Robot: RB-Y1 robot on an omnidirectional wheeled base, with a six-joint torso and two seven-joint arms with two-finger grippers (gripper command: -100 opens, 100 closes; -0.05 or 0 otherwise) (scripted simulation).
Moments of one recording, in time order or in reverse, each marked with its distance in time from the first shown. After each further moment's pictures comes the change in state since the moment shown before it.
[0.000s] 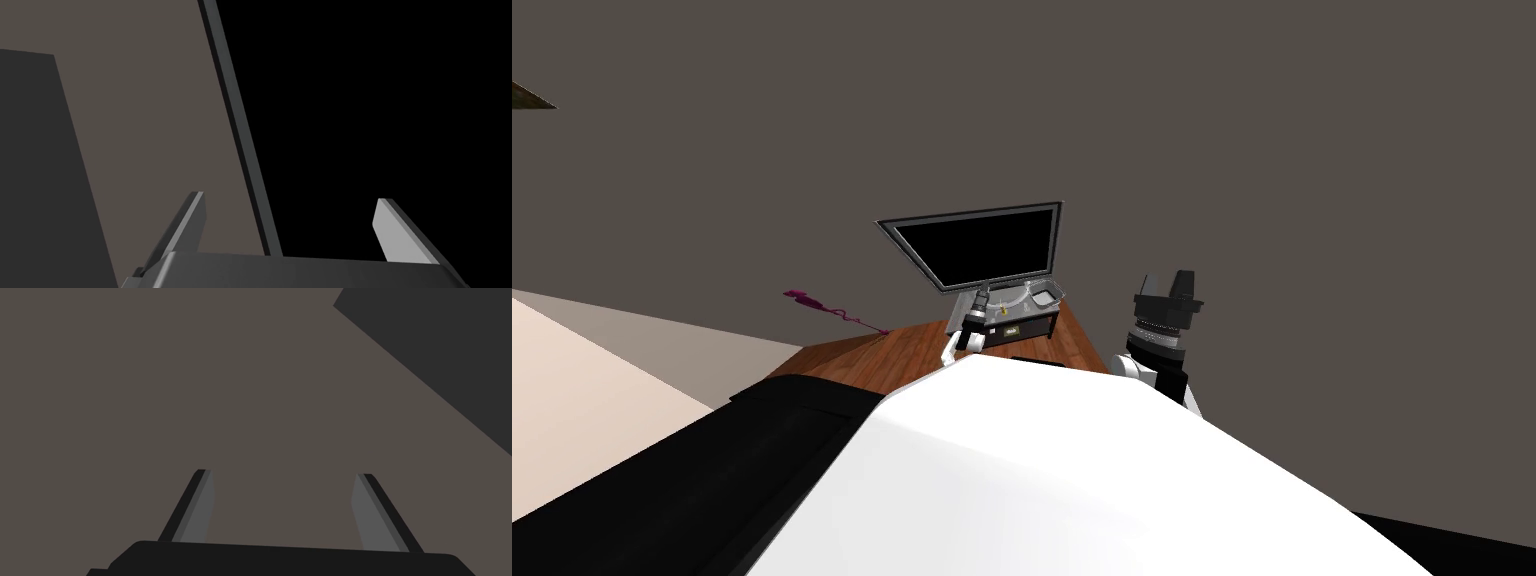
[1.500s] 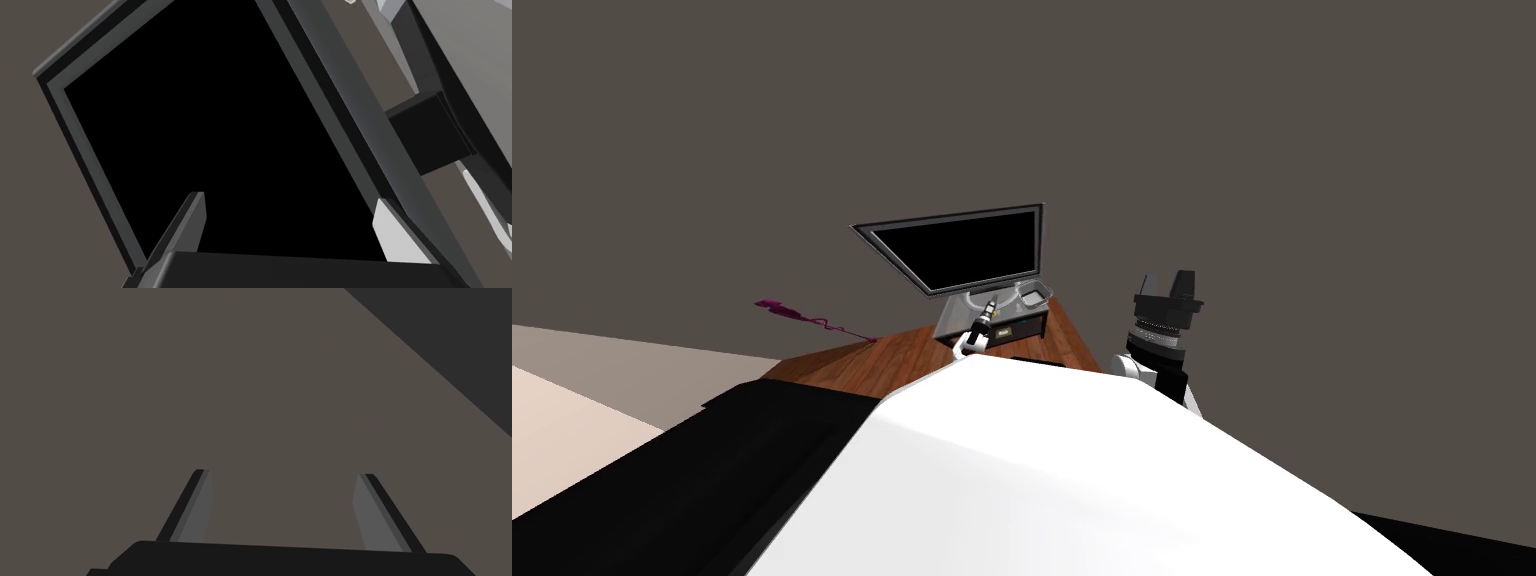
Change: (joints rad) left arm -0.141 0.021 -0.011 0.411 -0.056 0.125 -0.054; right arm 0.000 0.000 0.000 0.000 0.000 0.000 0.000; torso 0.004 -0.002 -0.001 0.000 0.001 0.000
